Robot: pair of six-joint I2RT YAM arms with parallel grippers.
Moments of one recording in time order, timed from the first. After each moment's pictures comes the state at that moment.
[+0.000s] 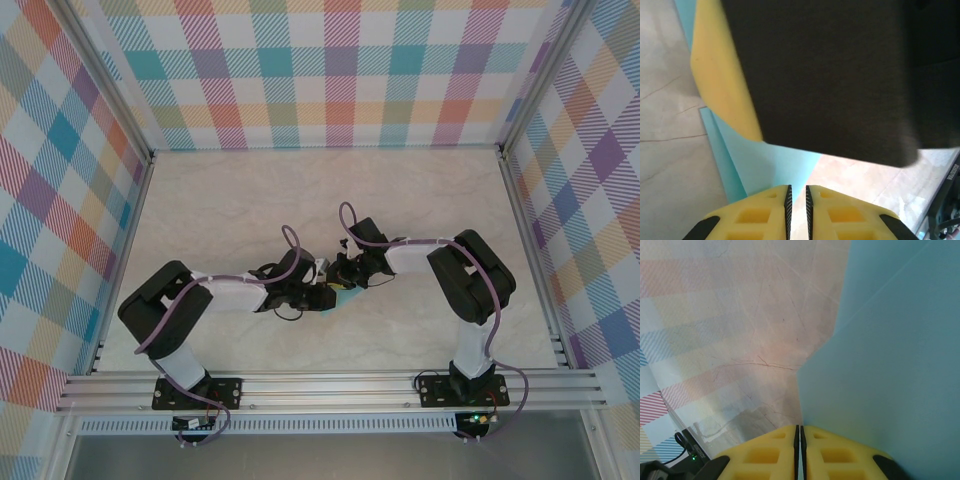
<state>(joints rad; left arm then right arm) -0.77 1.67 0.71 0.07 0.39 -0.71 0.61 1.89 0.96 -0.13 -0.60 0.82</state>
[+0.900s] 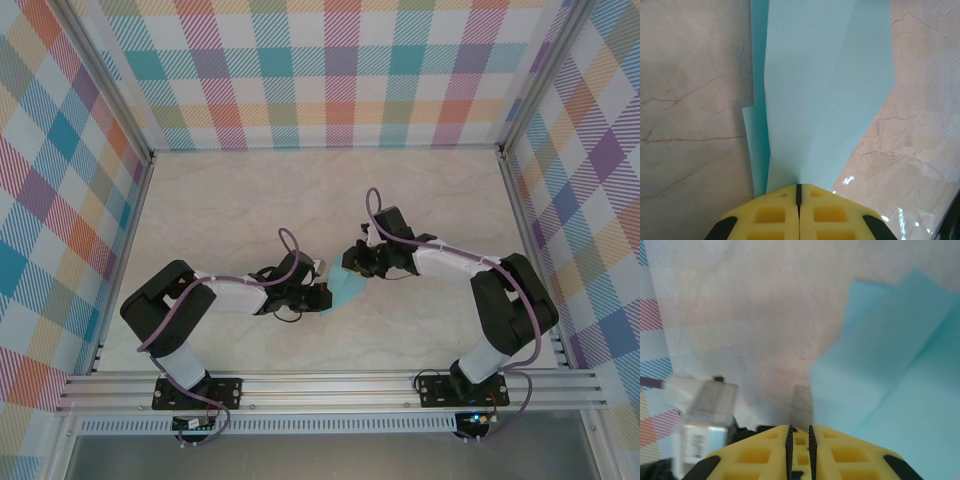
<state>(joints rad) -0.77 1.68 0.67 0.13 0.34 -0.75 0.54 1.62 0.87 -0.21 -0.55 0.80</state>
